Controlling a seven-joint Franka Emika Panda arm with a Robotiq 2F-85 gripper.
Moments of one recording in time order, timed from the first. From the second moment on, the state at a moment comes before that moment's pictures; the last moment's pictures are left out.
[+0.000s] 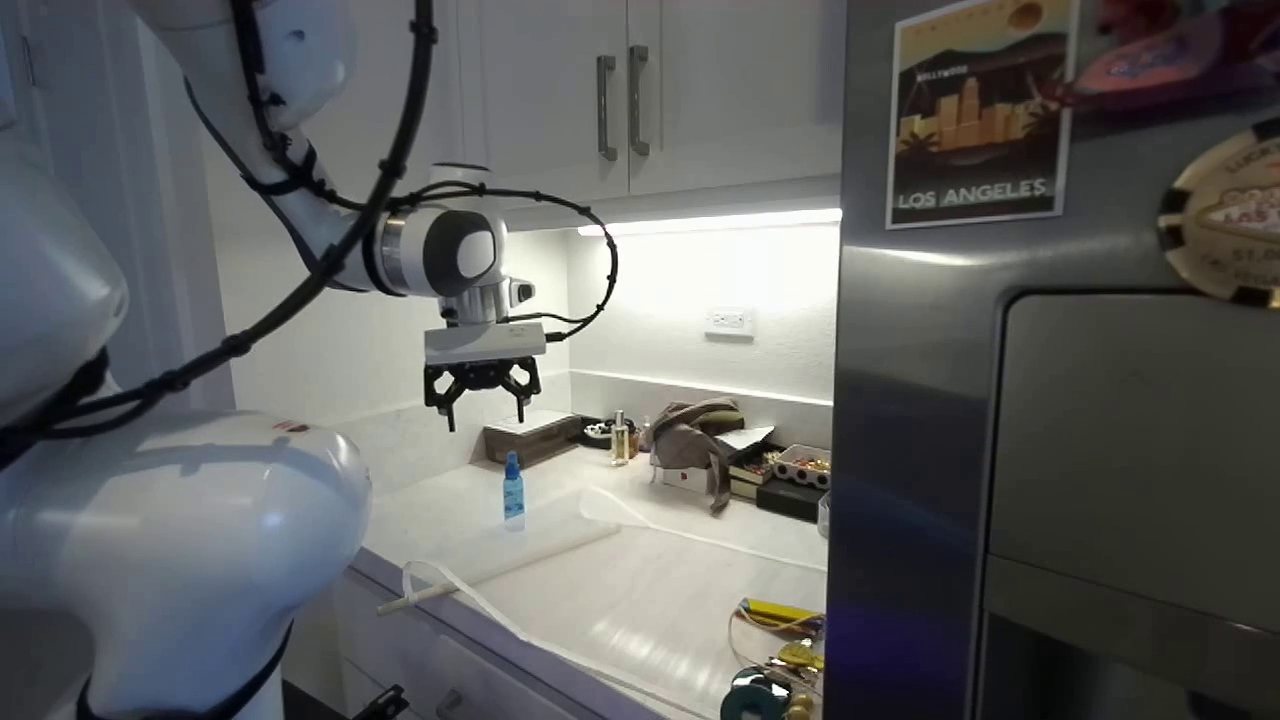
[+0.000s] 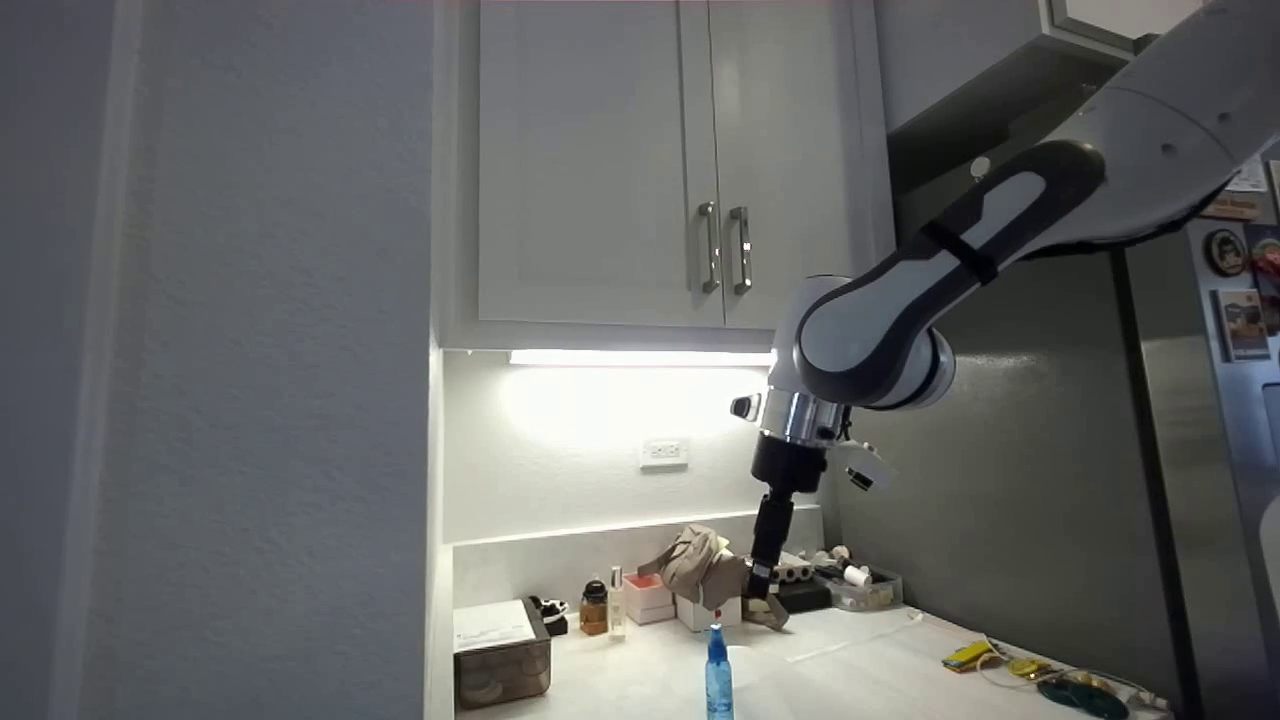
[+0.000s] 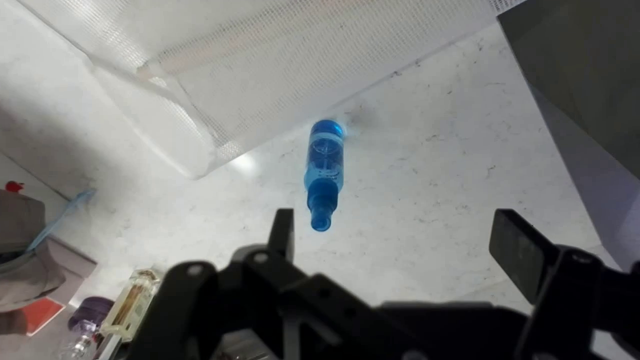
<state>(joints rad) 0.39 -0.47 -0.13 -2.69 0.04 2.51 -0.55</state>
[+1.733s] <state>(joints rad) 0.19 0.02 0.06 -2.31 0.15 2.44 -0.63</state>
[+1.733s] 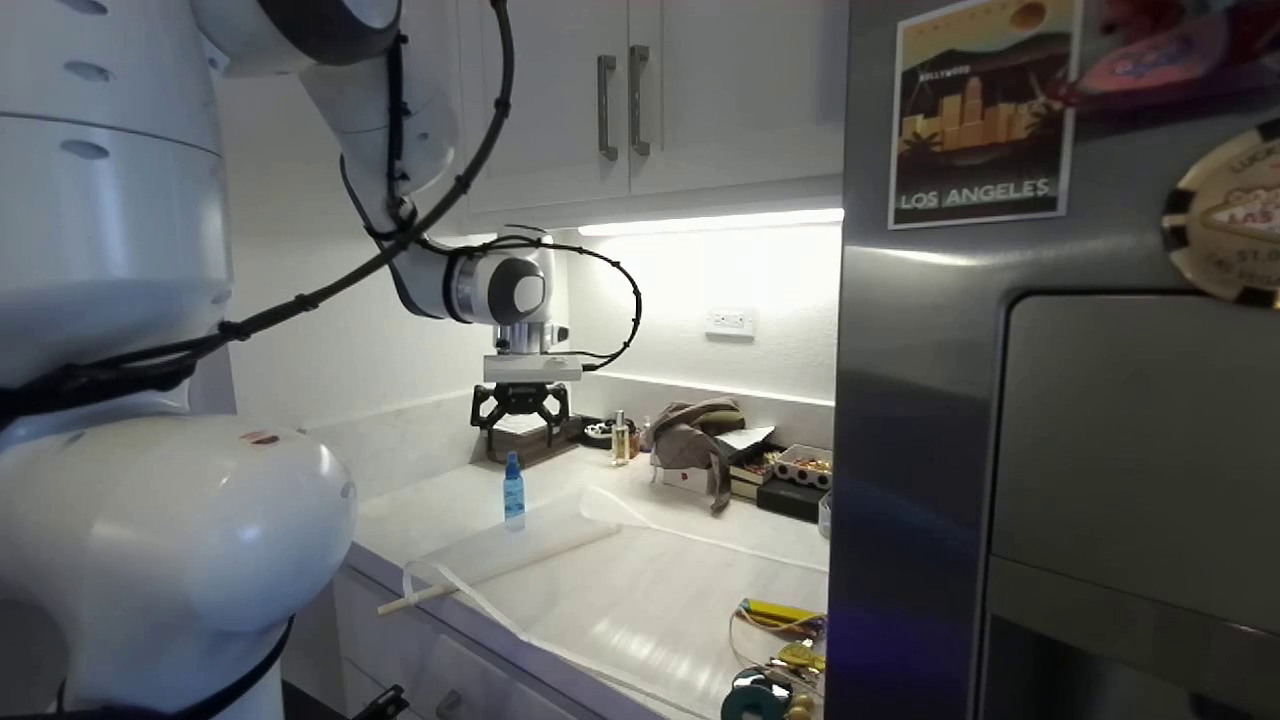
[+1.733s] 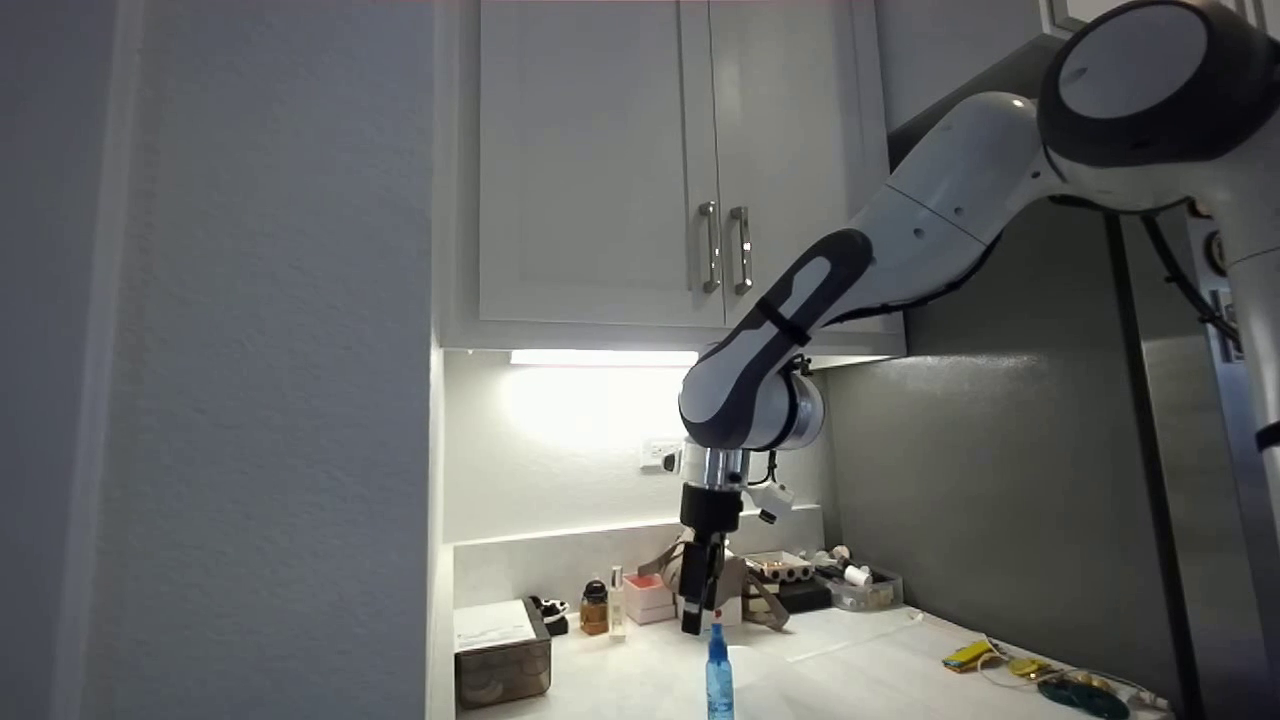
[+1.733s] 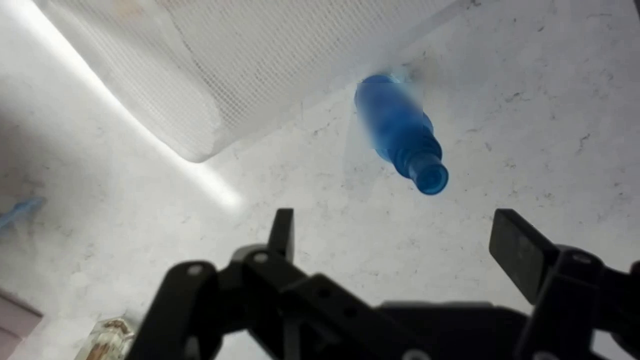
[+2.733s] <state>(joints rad) 0.15 0.02 0.07 -2.31 0.15 2.37 -0.62</state>
